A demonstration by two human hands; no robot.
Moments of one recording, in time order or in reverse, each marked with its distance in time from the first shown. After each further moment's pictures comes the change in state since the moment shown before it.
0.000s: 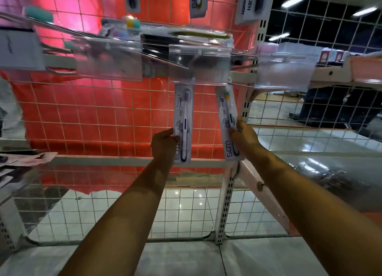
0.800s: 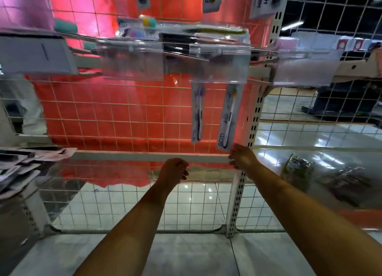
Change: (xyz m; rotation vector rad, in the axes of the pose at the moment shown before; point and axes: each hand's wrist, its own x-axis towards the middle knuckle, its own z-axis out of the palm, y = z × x) left_hand -0.024 -0.051 -0.053 0.463 -0.362 -0.081; right_hand -0.015 0.062 0.039 -0.006 -0.196 0.113
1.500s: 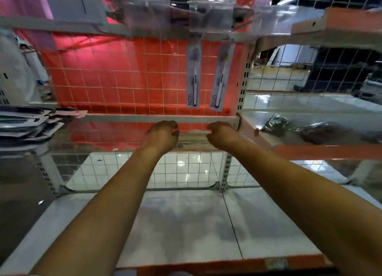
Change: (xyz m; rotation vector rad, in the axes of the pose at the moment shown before) left_hand -0.109 0.018 -0.035 0.842 0.126 0.332; right_hand -0.137 -0.048 0.030 -0.586 -0.136 -0.164
